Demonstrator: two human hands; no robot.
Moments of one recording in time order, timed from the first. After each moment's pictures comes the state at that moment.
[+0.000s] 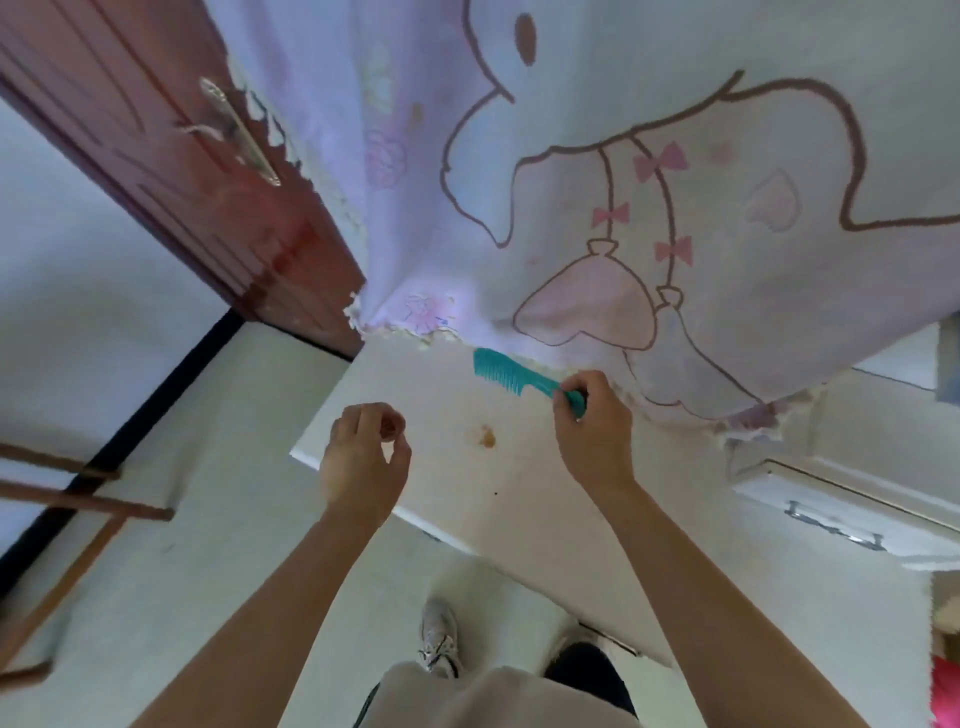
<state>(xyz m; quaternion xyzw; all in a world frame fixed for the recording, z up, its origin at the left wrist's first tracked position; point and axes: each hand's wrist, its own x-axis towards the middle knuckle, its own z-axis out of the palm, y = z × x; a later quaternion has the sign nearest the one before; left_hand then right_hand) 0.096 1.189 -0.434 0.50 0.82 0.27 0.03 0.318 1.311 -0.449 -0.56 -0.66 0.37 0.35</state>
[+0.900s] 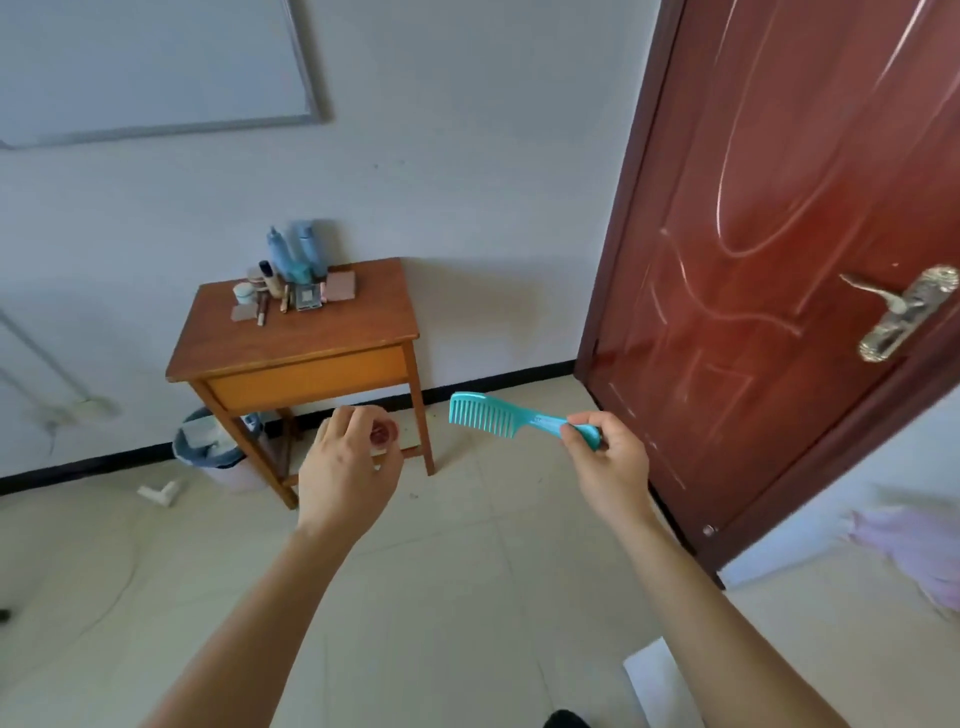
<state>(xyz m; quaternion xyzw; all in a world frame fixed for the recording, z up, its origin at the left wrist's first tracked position) -0.327 0.726 -0.341 0.16 0.94 0.25 -0.18 -0.248 0.988 -0.364 -0.24 -0.74 0.58 0.24</state>
